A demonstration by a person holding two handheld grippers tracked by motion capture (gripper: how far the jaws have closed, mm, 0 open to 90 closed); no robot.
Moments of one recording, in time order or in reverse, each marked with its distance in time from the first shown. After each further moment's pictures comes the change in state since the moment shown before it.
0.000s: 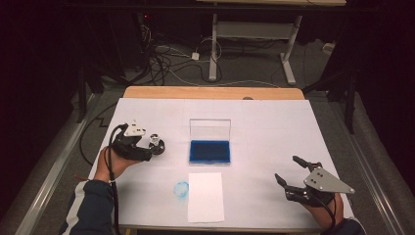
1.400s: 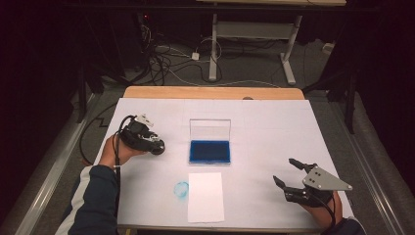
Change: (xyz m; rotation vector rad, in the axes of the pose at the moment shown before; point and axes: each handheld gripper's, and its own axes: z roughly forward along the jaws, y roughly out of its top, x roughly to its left) left arm 0.023 0.022 0.029 0.193 -0.152 -0.007; right arm -0.001 -0.004 0.004 0.028 0.066 0.019
